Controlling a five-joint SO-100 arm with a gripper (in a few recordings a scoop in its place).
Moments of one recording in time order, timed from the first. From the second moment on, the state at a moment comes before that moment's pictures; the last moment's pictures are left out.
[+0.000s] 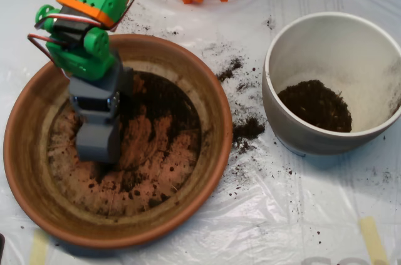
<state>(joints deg) 33.2 66.1 84.5 70.8 -22.8</state>
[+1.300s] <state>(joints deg) 29.3 102.2 133.8 33.1 -27.1</state>
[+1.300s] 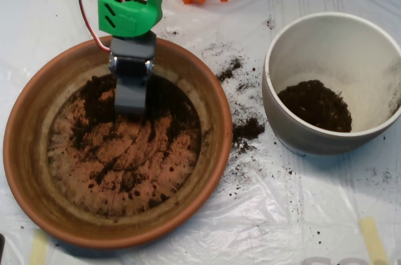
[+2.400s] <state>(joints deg) -7.4 120.4 92.9 74.4 -14.2</state>
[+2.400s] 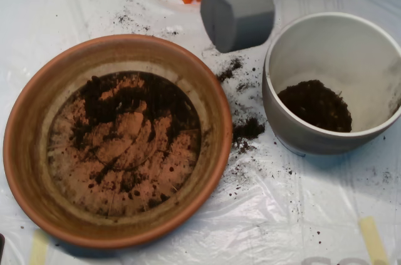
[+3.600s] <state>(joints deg) -18.1 132.4 98.4 75.2 -15.3</state>
